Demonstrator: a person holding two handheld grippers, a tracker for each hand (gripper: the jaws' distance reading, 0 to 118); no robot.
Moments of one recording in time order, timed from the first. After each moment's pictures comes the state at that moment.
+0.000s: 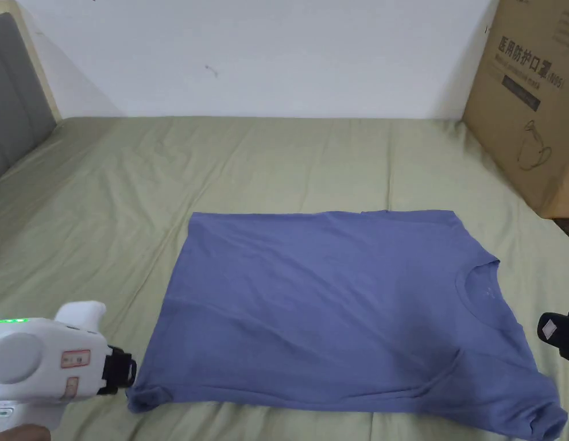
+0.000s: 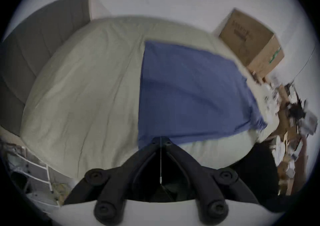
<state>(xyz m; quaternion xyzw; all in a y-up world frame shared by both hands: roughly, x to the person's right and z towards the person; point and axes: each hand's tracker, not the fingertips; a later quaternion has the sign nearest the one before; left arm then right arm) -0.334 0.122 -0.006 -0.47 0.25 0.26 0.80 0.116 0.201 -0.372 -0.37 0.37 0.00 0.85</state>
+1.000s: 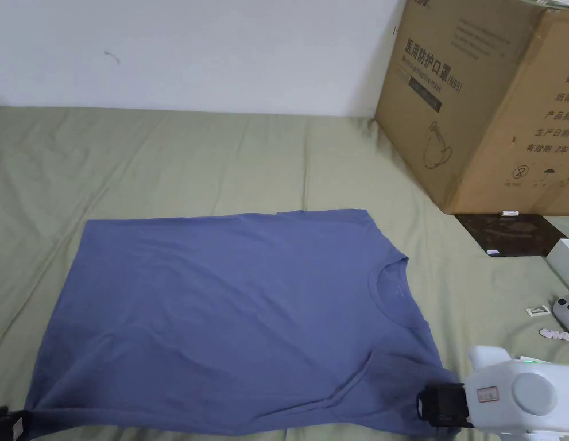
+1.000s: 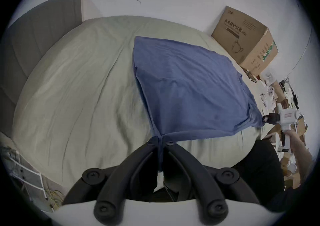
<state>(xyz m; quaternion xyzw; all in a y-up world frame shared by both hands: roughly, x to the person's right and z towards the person) -0.301 0.117 -0.004 -0.39 0.24 0.25 0.85 0.112 0.061 -0.452 -0.54 0.27 0.17 0.78</state>
